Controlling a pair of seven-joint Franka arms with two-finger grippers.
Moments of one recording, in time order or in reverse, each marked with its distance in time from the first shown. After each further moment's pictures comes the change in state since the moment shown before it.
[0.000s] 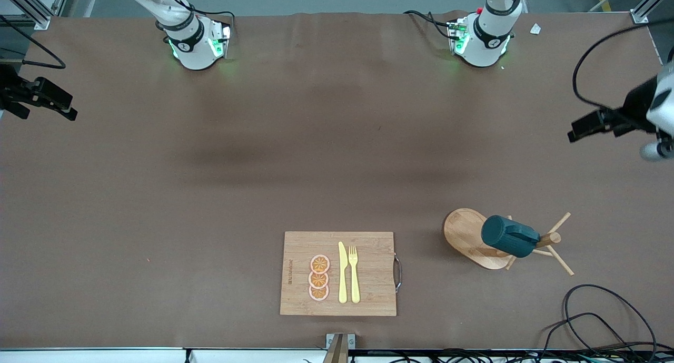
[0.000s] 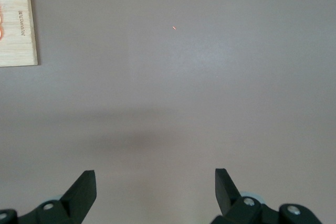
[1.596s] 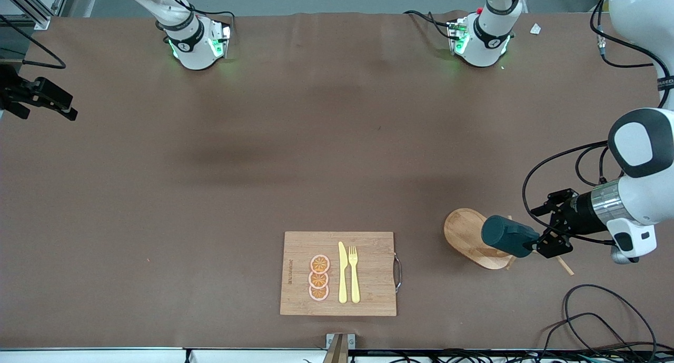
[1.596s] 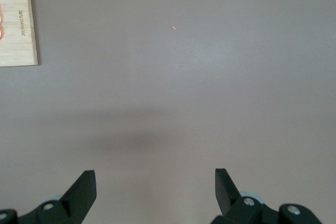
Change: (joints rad) left arm -0.004 0.333 -0.014 0.041 -0.248 0.400 -0.725; right arm 0.000 0.000 0.000 0.000 0.000 0.000 0.000
